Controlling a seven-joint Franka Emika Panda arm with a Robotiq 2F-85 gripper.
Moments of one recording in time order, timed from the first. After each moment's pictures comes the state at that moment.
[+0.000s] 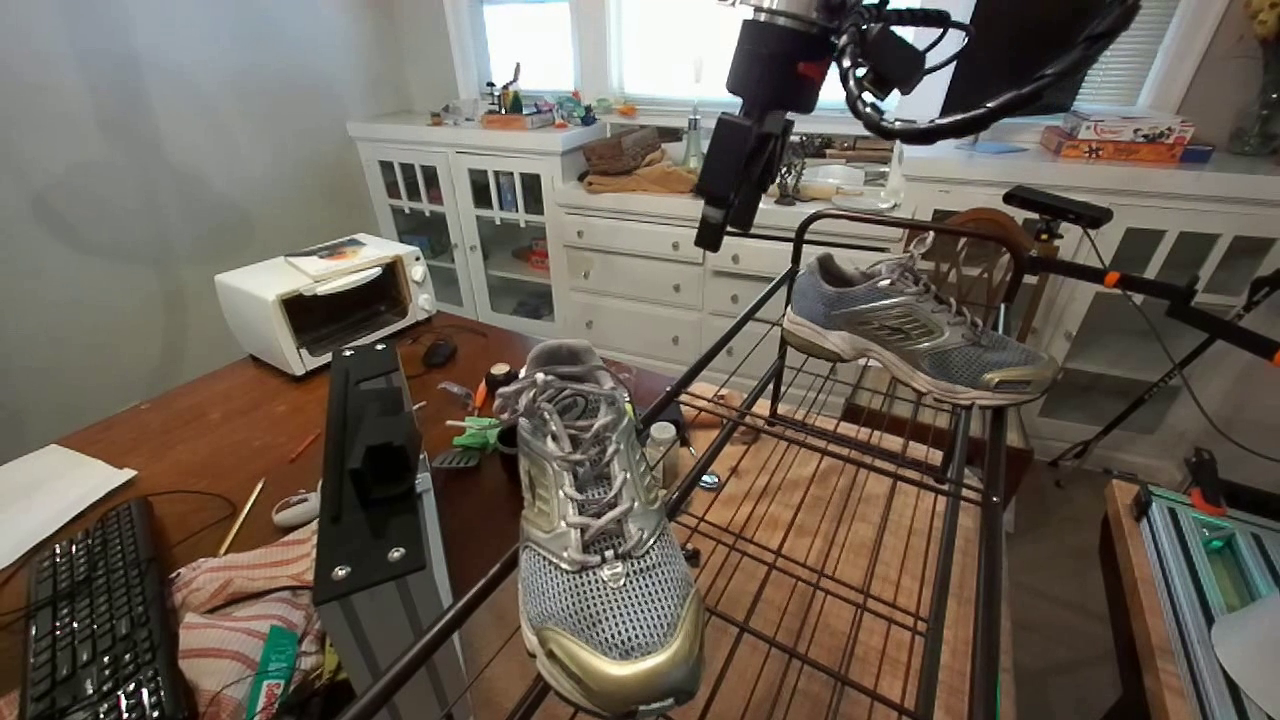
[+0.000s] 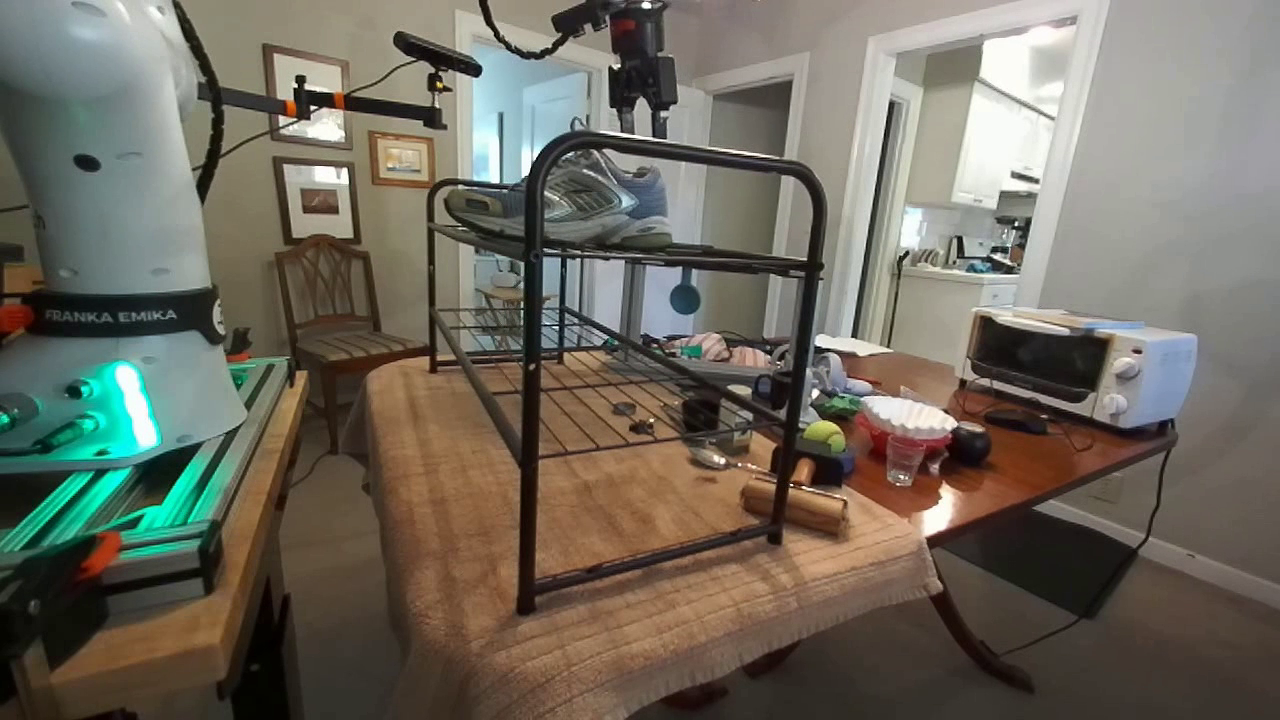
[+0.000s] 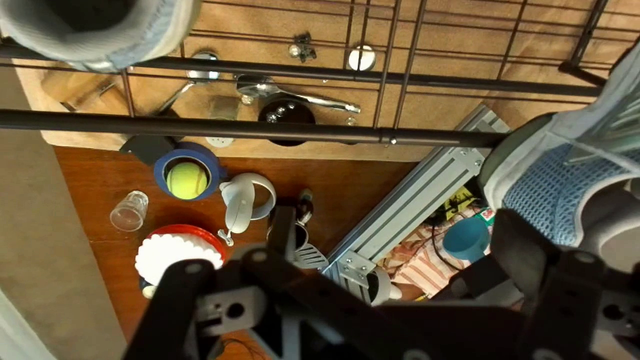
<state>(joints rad) 0.07 -0.13 0.08 -2.07 0.09 2.16 0.02</state>
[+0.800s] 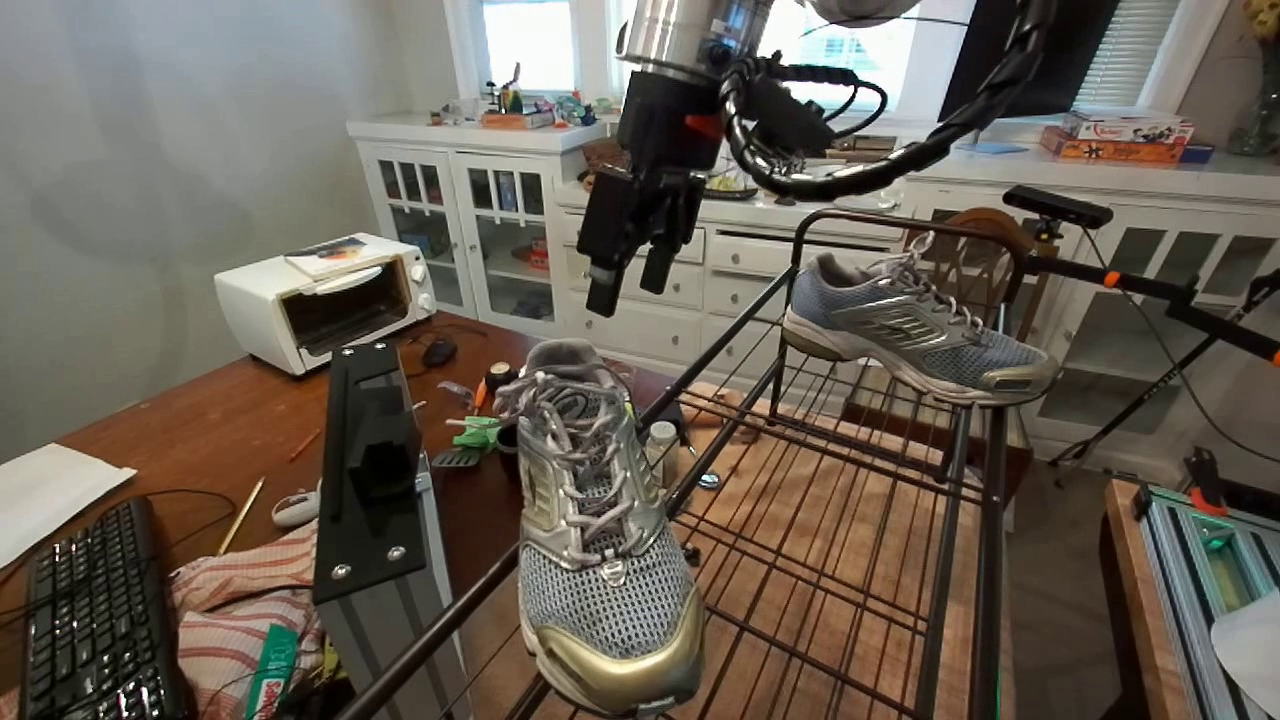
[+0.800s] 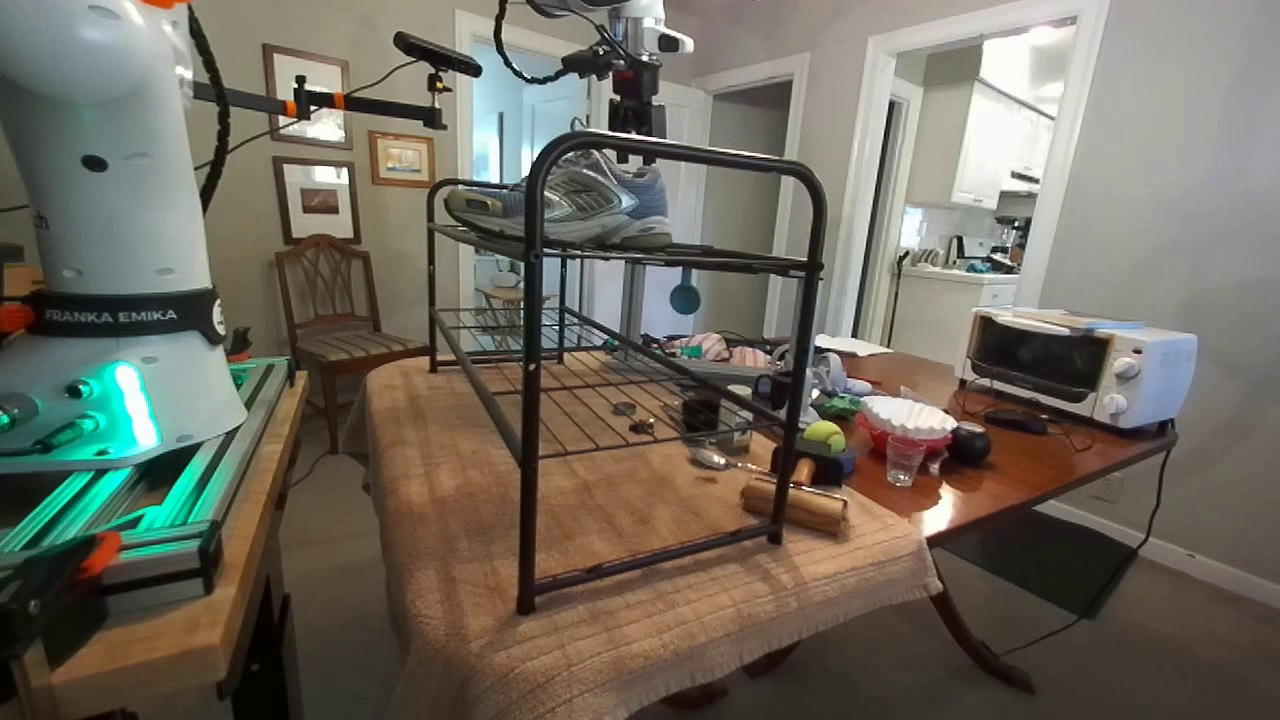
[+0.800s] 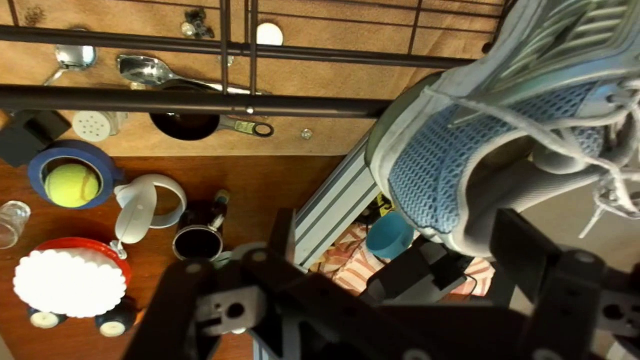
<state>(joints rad) 0.13 0.07 0.15 -1.91 0.16 2.21 0.11</state>
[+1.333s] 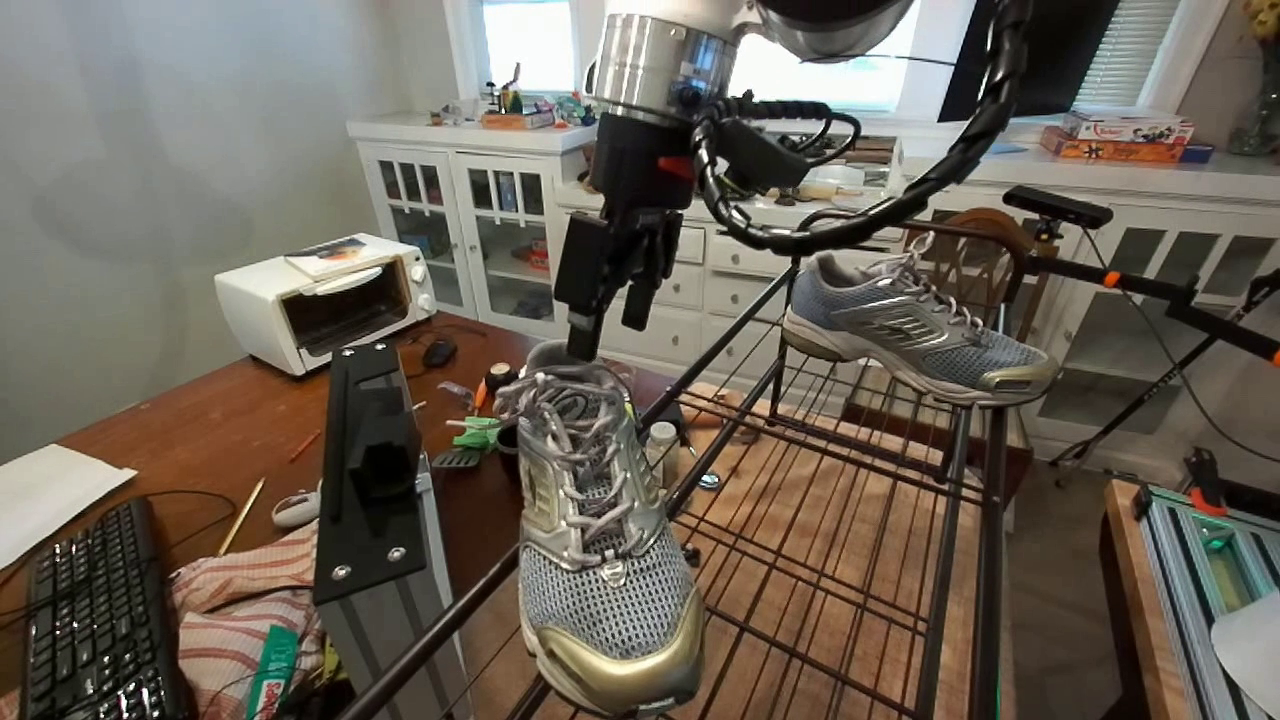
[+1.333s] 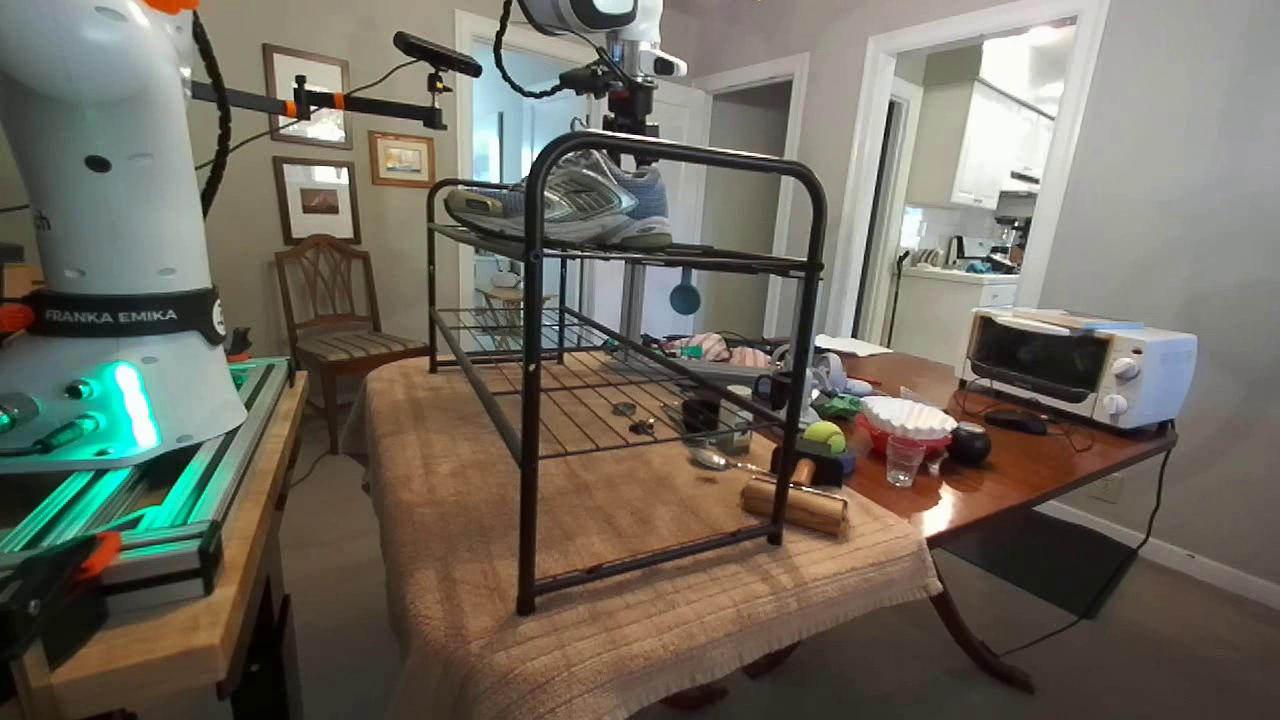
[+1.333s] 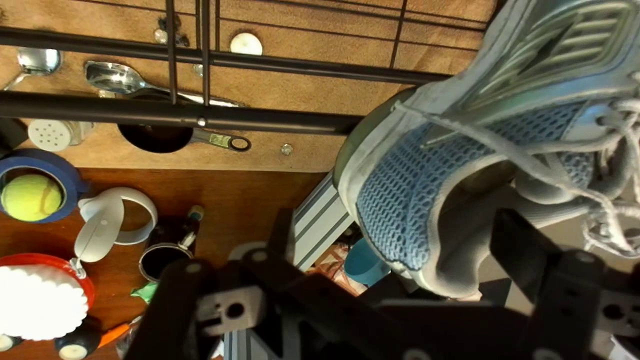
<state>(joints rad) 0.16 0.14 0.17 -1.88 0.16 2.21 0.11</state>
